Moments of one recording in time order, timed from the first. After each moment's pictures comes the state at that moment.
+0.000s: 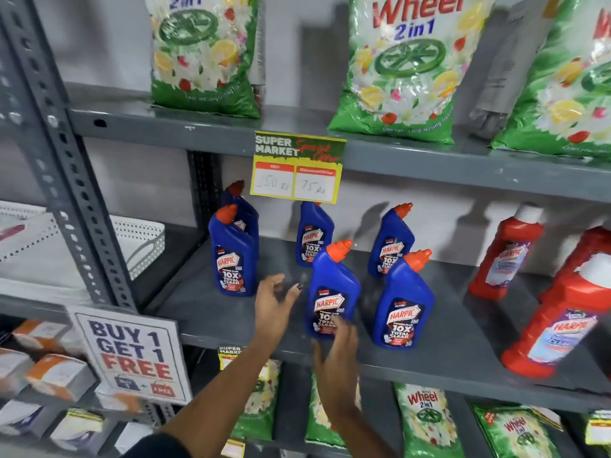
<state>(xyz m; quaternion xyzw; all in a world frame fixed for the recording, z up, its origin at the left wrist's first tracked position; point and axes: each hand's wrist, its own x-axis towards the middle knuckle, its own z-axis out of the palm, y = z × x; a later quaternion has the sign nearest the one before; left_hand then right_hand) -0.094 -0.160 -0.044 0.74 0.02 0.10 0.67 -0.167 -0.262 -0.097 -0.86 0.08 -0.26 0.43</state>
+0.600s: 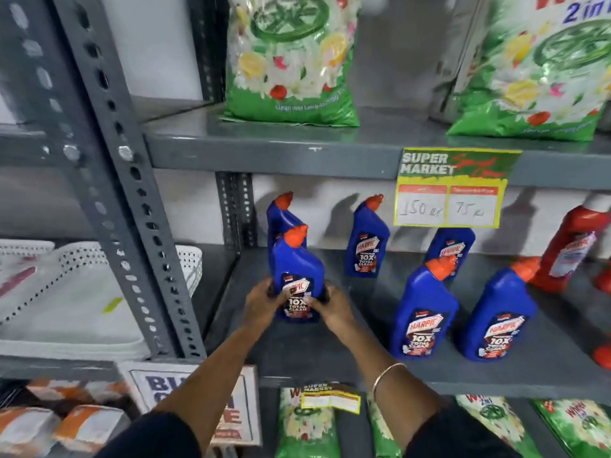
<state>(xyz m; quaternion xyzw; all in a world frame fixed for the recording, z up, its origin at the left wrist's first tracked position) 0.036 0.007 -0.071 0.87 -0.03 0.00 0.50 0.007 -0.144 -0.074 -0.84 0.08 -0.07 0.53</state>
